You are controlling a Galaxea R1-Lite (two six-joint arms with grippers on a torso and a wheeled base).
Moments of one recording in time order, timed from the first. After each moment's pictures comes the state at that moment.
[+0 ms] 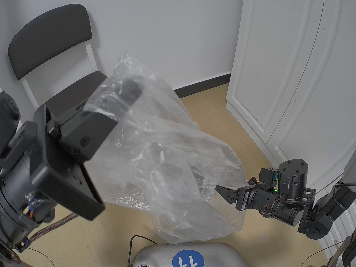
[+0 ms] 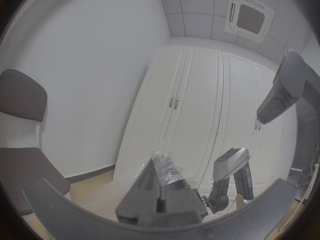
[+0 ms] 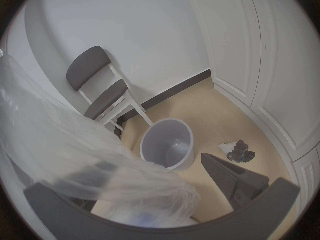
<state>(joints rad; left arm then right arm) -1.03 1.28 -0.52 -1.17 0.11 0.02 0.64 1.86 -0.40 -1.11 -0.12 0.39</state>
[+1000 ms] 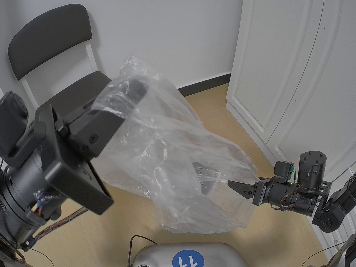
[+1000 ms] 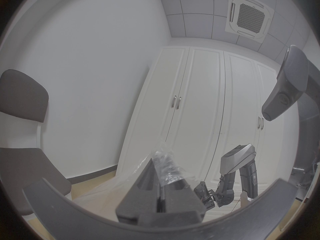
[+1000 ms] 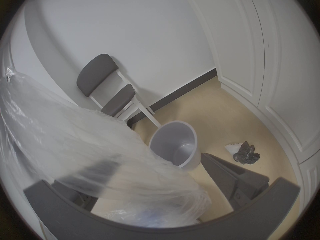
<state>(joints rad) -1.01 1.31 -0.52 -1.21 0.11 0.03 0.52 1.77 -0.34 -1.12 0.11 0.38</state>
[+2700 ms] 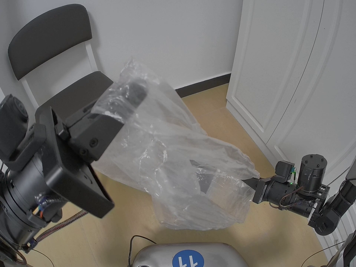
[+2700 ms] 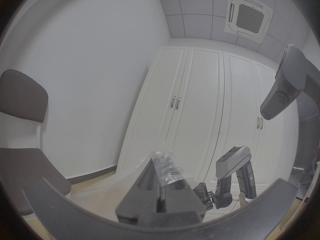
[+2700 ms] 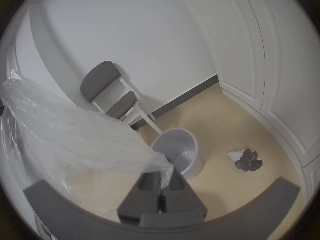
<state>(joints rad) -1.01 1.31 -0.50 -1.23 0.11 0.03 0.49 1.85 -0.29 -1.33 0.13 0.37</state>
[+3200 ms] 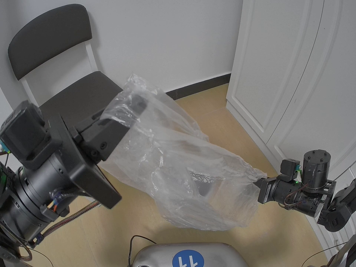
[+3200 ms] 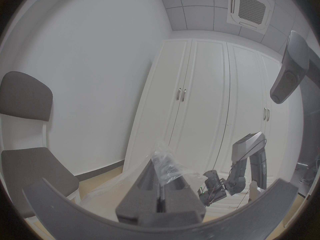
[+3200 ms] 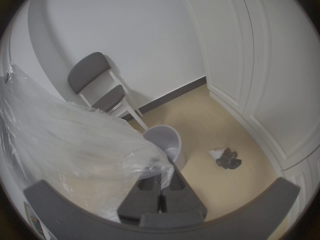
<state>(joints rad) -0.95 1.33 -0.49 -1.20 0.10 0.03 0.52 1.71 -0.34 -1.04 -0.04 0.31</state>
